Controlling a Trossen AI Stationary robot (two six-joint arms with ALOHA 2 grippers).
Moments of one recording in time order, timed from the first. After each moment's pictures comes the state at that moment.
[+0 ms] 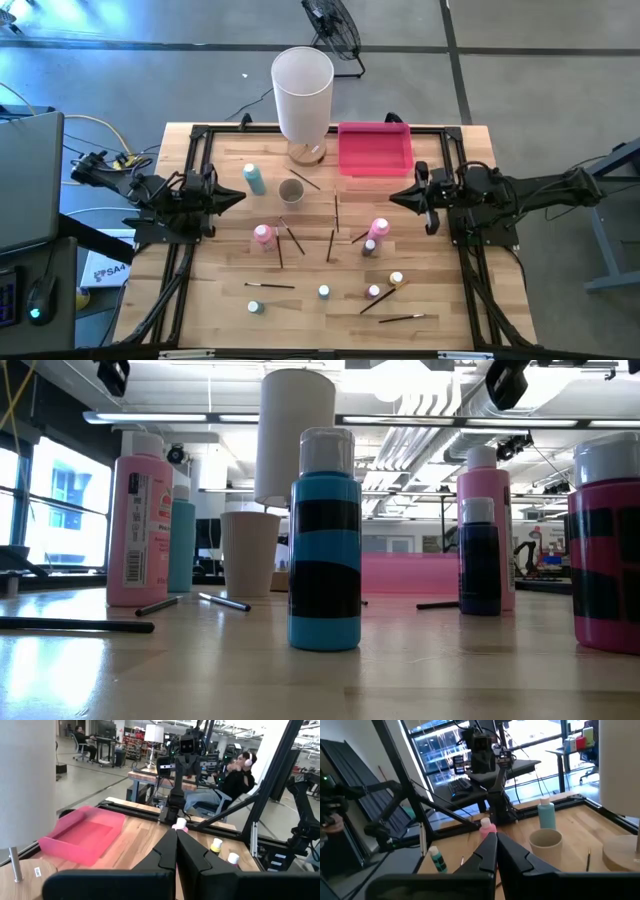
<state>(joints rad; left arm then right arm) -0.43 0.40 0.53 -0.07 -0.59 -0.18 0.10 0.64 0.55 0.09 0.08 0.29</state>
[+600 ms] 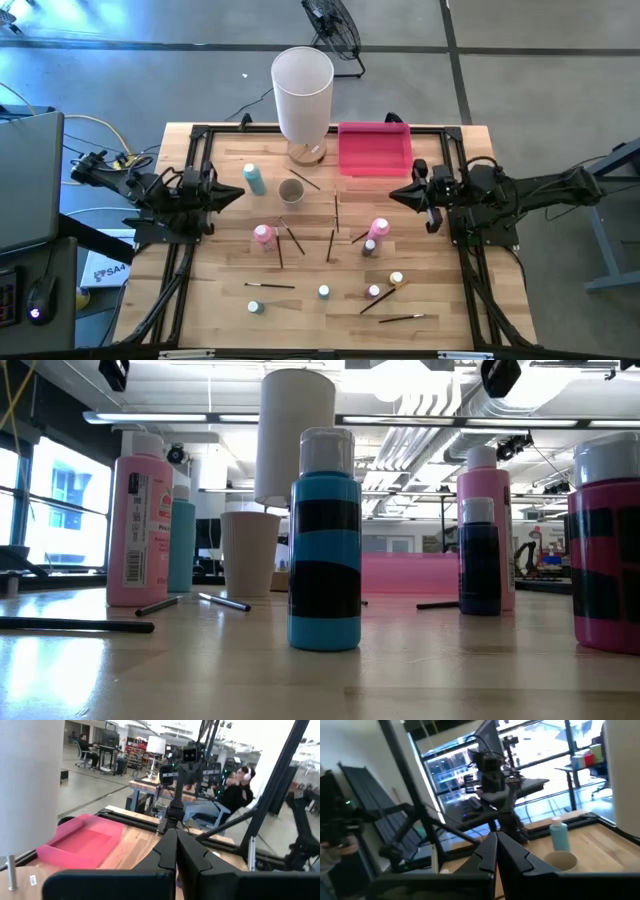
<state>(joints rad) -0.43 0.40 0.53 0.00 -0.60 -0.19 0.10 0.69 0.55 0.23 0.08 0.32</state>
